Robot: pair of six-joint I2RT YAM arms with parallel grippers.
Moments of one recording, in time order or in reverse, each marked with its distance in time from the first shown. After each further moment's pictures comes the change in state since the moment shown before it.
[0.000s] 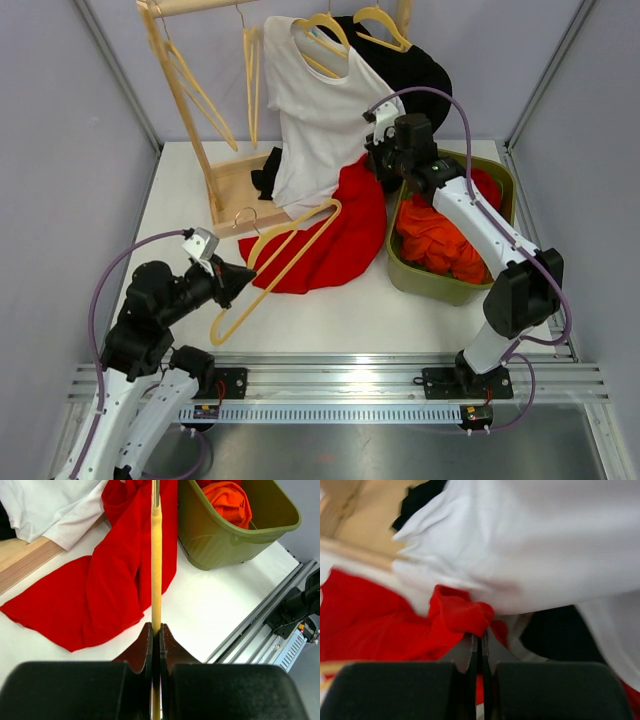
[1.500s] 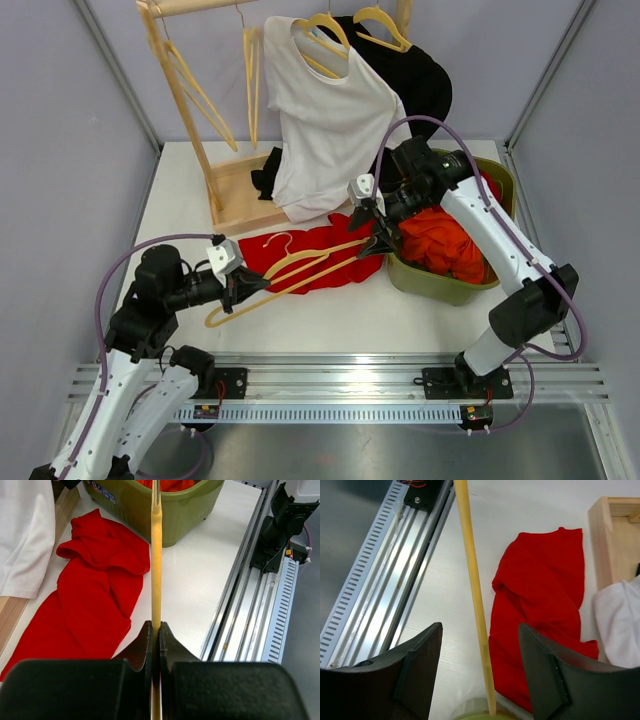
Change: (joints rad) left arm 0.000 0.125 0.057 -0.023 0.341 0.383; right arm 0.032 -0.066 0.128 -0.945 -0.951 -1.165
